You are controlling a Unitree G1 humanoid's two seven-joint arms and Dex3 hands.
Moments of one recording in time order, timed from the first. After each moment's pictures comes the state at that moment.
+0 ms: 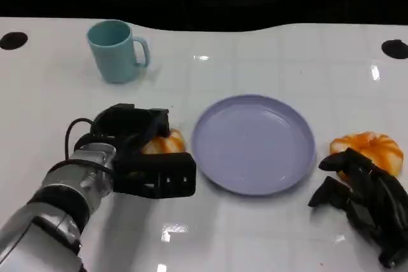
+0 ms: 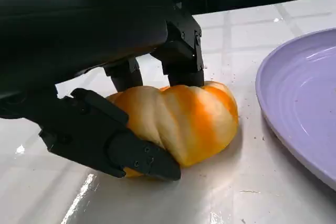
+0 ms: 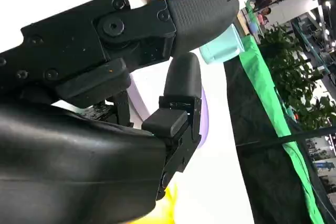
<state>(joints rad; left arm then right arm) -0.85 0.14 -0.57 1.29 0.75 -0.25 0.25 -0.27 -0.03 -0.24 0.80 0.37 -0.25 0.64</state>
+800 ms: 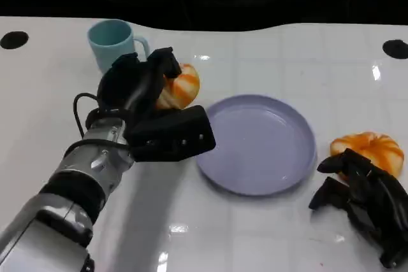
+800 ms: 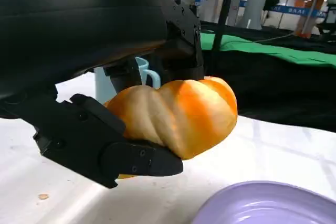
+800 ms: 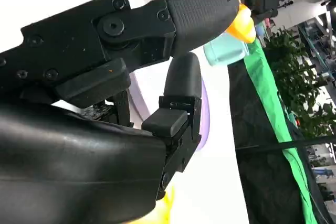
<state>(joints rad) -0.87 0.10 -0.45 1.12 0.63 -0.19 0.43 -0.28 -0.03 -0.23 0.85 0.34 -0.33 0.65</state>
